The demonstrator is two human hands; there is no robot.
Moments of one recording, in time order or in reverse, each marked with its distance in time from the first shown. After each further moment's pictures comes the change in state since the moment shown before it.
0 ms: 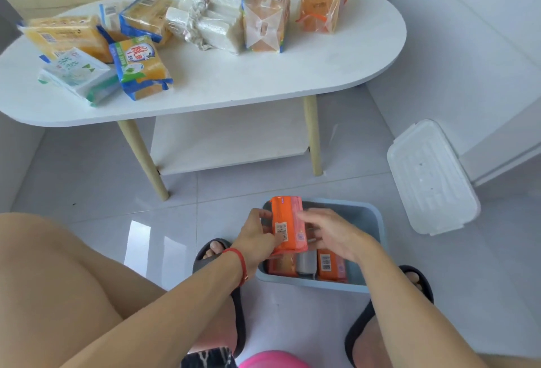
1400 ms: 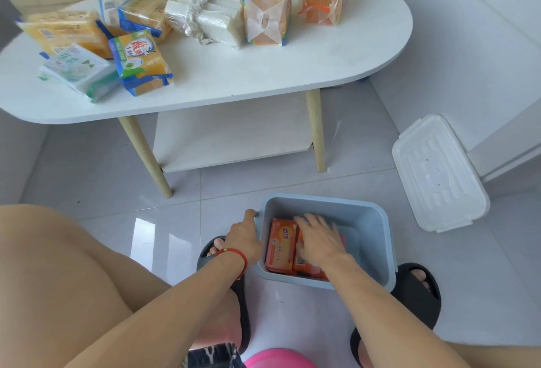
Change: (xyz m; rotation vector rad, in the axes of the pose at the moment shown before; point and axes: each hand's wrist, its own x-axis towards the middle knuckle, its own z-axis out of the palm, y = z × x) left_hand 0.023 -0.022 -0.023 0.761 0.130 0.103; right_hand 0.042 0.057 0.026 -1.344 0.421 -0.100
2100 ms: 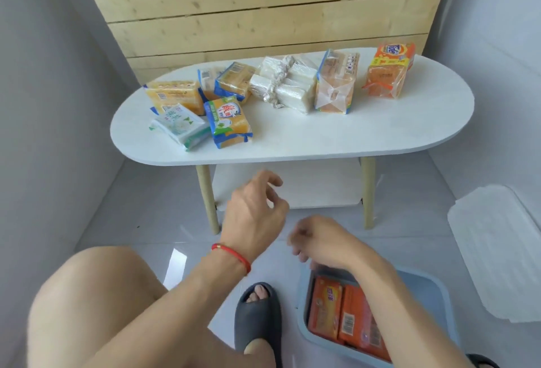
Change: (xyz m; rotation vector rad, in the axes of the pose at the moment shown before) left_hand -0.060 0.052 -0.169 -0.142 0.697 0.352; right_hand -0.011 -0.127 -0.175 0.576 -0.172 -0.194
